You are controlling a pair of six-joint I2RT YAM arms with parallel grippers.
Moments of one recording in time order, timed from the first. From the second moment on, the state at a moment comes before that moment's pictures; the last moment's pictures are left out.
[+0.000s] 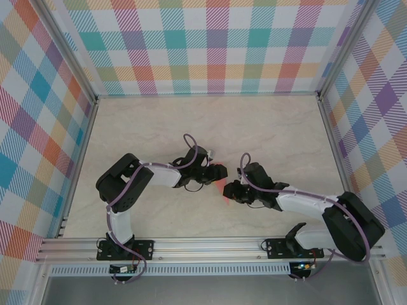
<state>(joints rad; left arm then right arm) -0.74 1.89 0.89 0.28 0.45 -0.96 0.69 1.30 0.43 0.06 -0.40 0.99</state>
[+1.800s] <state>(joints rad) -0.74 1.89 0.90 0.28 0.43 -1.08 0.75 1.52 0.43 0.34 -0.25 1.13</state>
